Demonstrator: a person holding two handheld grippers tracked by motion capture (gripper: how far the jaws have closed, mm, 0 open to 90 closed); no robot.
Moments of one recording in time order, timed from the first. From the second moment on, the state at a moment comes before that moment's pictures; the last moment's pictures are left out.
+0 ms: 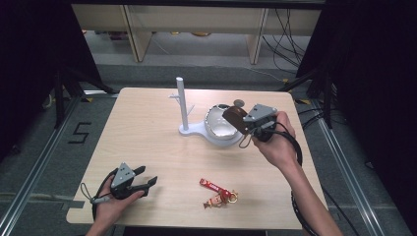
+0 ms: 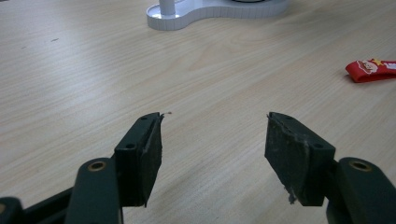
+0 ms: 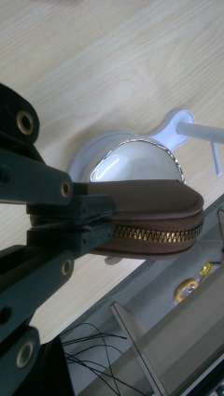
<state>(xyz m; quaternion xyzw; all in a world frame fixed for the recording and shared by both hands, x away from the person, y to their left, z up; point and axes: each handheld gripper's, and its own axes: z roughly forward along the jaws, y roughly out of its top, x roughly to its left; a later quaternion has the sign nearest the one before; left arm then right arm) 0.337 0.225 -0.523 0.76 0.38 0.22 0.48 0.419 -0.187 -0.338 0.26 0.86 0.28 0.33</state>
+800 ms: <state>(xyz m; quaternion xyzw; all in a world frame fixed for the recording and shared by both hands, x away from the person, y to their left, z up) 0.336 0.225 -0.523 0.76 0.38 0.22 0.47 0.434 -0.171 -0.338 0.26 0.86 0.29 0.33</state>
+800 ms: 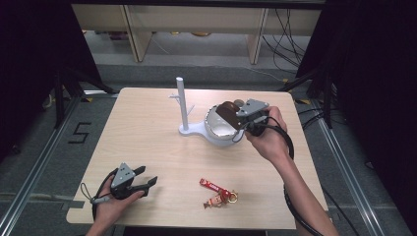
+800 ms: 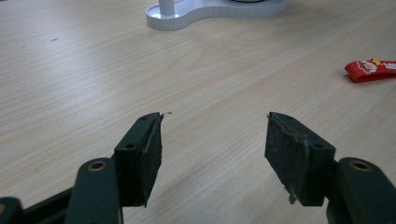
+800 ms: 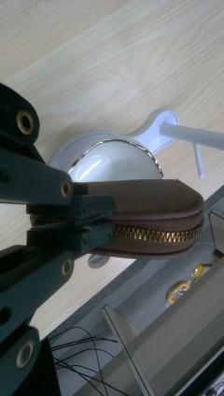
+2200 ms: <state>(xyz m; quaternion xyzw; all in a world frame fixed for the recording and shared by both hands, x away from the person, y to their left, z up) 0.336 0.225 -0.523 0.76 0.38 0.22 0.47 0.465 -0.151 -0.357 0.26 0.86 0.30 0.31</state>
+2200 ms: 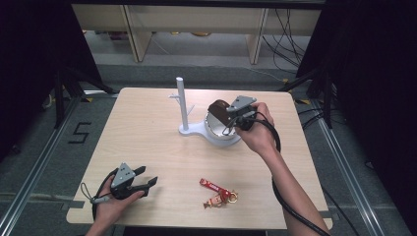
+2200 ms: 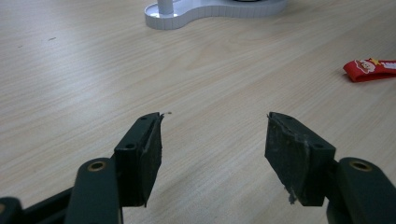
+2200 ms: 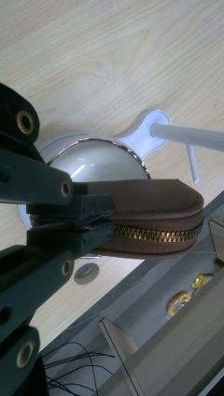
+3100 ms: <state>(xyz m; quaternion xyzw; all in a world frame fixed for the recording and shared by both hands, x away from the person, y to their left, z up) 0.336 0.224 -0.523 0.76 0.38 0.22 0.47 0.490 -0.152 -0.389 0.28 0.86 0.31 0.28</state>
